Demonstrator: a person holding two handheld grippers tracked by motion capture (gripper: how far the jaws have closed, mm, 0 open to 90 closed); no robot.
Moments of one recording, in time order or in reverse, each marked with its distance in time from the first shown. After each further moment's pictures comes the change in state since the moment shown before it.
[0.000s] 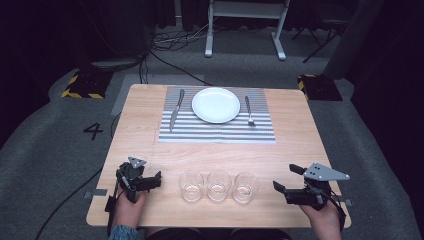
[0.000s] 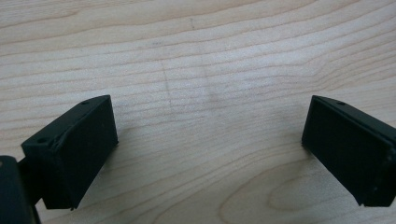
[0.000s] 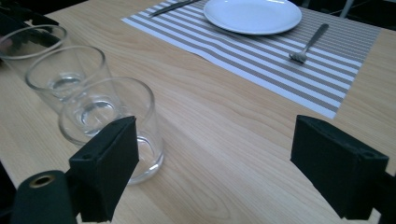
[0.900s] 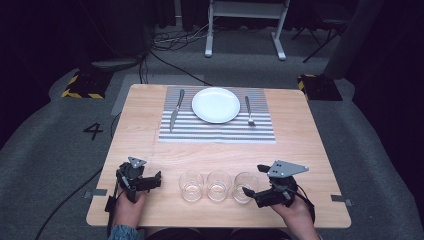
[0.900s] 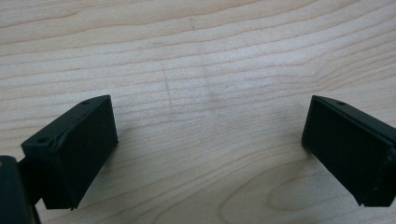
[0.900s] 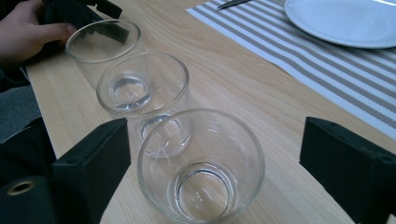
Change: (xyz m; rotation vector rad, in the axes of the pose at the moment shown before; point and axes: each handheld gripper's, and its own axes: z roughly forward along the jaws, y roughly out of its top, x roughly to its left) left arm 0.000 0.000 0.000 0.000 0.000 -0.001; right arm 0.049 0.027 0.057 0.075 0.183 -0.079
